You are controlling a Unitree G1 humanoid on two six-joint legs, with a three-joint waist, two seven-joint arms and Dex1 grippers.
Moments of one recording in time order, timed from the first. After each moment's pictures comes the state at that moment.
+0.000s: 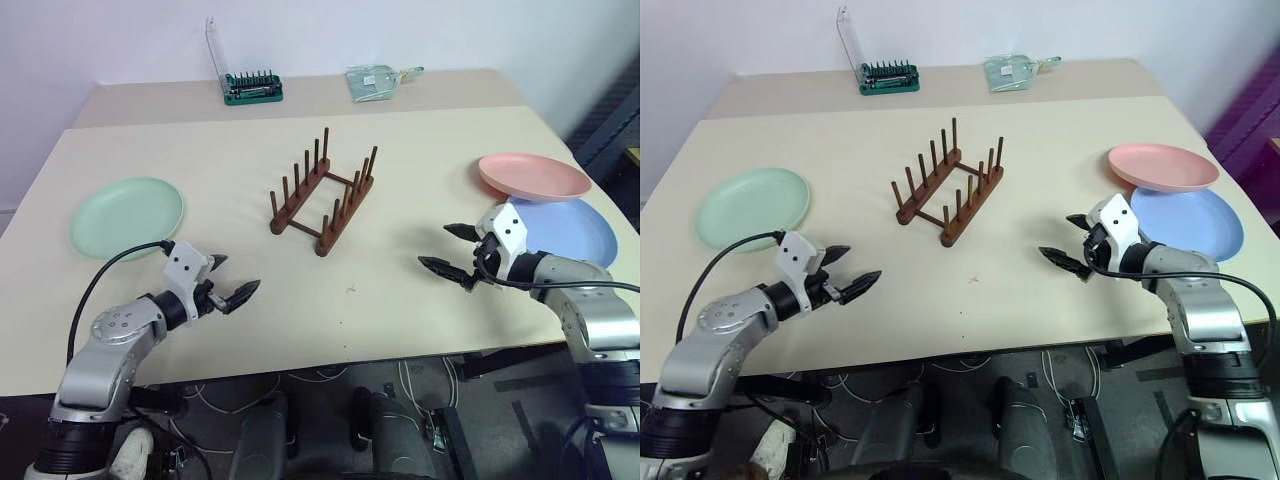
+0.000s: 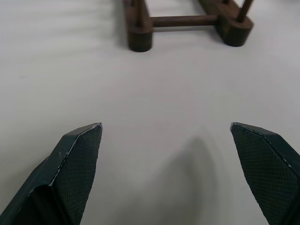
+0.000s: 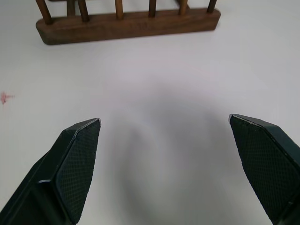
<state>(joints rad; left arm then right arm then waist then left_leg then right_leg) -0.05 0.58 0.10 -0.29 -0.36 0.49 -0.65 -0.30 -0.73 -0.11 0.02 0.32 0.39 0.89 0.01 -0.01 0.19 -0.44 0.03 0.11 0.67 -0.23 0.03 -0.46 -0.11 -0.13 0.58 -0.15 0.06</state>
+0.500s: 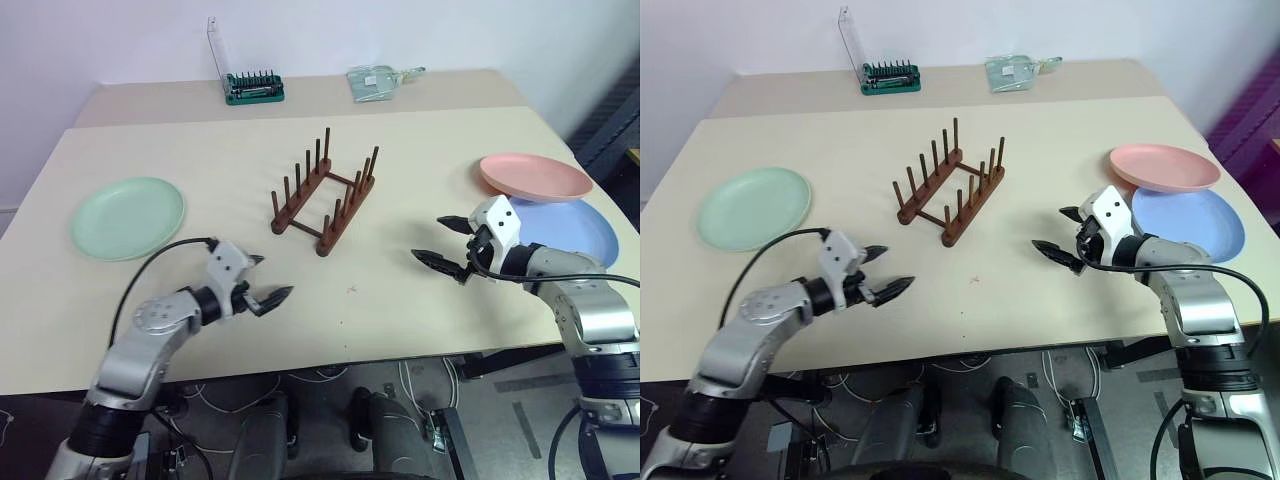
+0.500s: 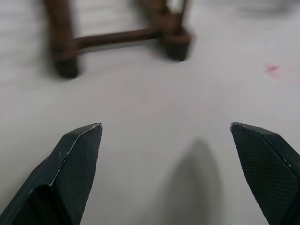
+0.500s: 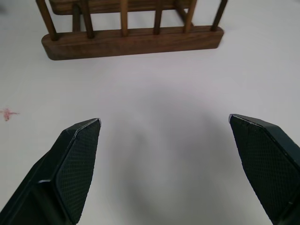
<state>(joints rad) -0.16 0.52 -0.11 -0.30 -0.30 0.50 -0.65 -0.34 -0.71 -0.08 -0.01 0.32 0.41 0.87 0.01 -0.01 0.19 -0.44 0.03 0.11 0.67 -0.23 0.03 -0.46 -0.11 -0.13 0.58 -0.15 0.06</state>
